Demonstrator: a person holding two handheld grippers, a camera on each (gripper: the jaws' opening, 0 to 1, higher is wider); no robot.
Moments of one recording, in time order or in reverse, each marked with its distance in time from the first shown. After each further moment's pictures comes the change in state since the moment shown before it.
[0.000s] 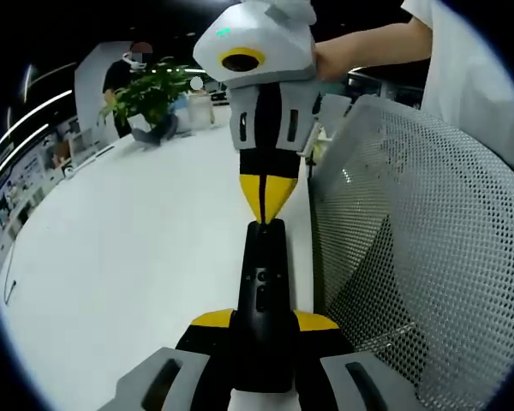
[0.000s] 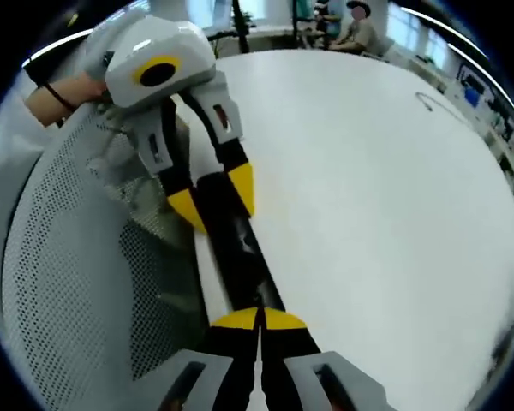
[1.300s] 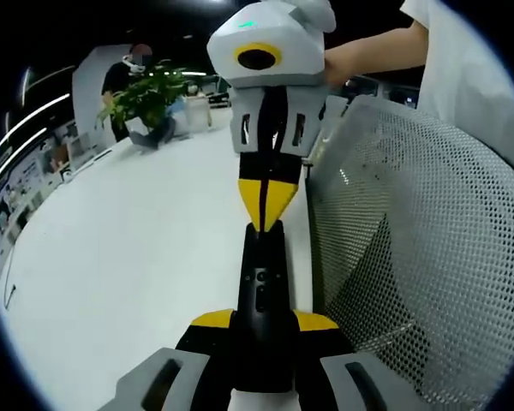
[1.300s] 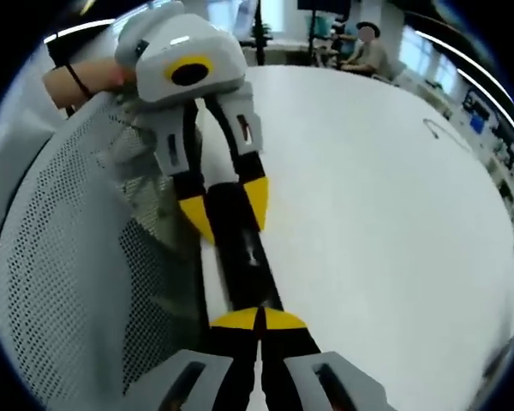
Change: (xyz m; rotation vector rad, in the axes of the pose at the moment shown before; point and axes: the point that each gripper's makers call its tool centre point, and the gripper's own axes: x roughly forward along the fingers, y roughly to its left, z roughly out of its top) left arm 0.000 -0.003 0.000 0.037 -0.019 -0.022; right arm 0.004 0.004 0.011 -0.081 -0.062 -0.008
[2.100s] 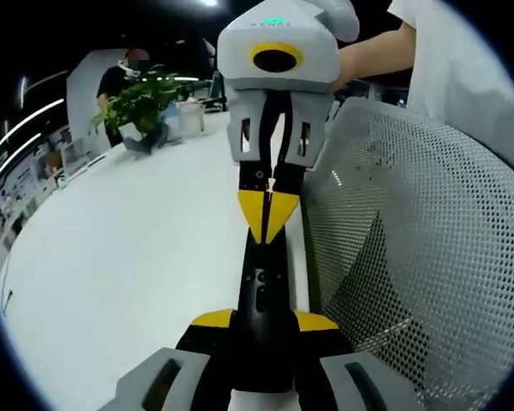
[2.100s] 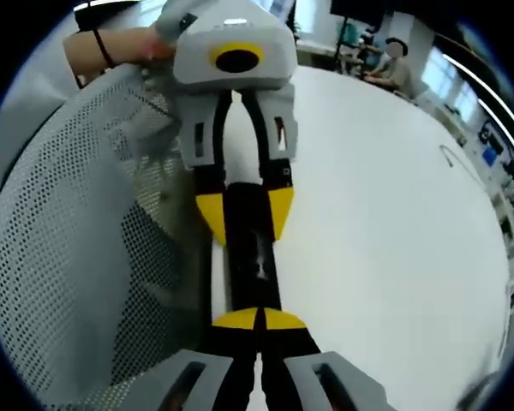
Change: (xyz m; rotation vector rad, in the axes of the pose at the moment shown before) left arm 0.001 -0.001 0.000 0.008 -0.014 -0.018; right arm 0.008 0.008 0.006 -0.159 0.039 -0.019
